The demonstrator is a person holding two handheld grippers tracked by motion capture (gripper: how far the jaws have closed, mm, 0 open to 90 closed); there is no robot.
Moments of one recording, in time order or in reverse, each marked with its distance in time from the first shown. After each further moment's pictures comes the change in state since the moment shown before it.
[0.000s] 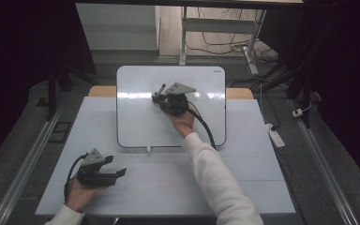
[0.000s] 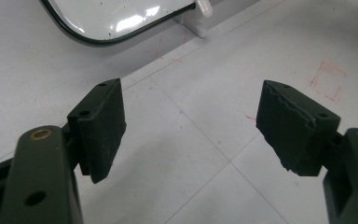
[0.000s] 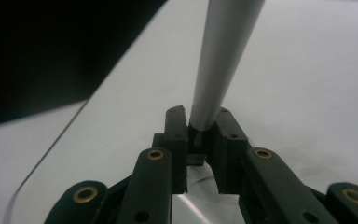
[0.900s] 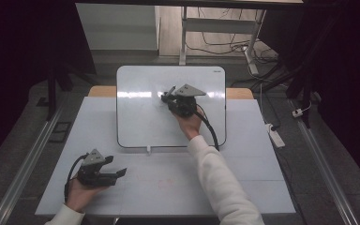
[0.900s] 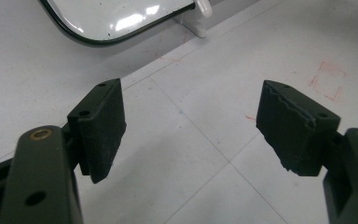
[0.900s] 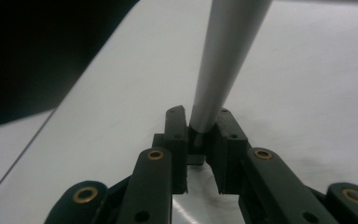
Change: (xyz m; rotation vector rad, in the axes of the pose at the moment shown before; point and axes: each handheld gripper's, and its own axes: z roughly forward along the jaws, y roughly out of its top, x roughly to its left) left arm -0.001 0.000 0.001 0.003 0.003 0.005; right arm -0.010 -0.008 -0.022 -0.028 -0.079 0.028
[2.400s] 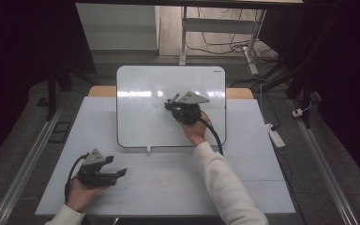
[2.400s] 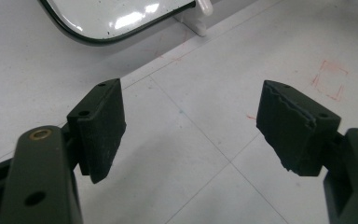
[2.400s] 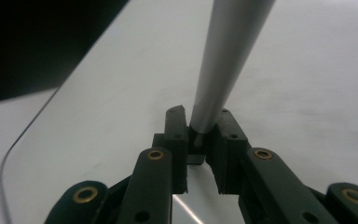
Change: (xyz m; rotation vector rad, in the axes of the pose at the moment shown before) left arm -0.001 0.000 -0.001 -0.003 0.002 0.000; right arm -0.011 -0.014 -0.025 -0.012 -0.049 0.007
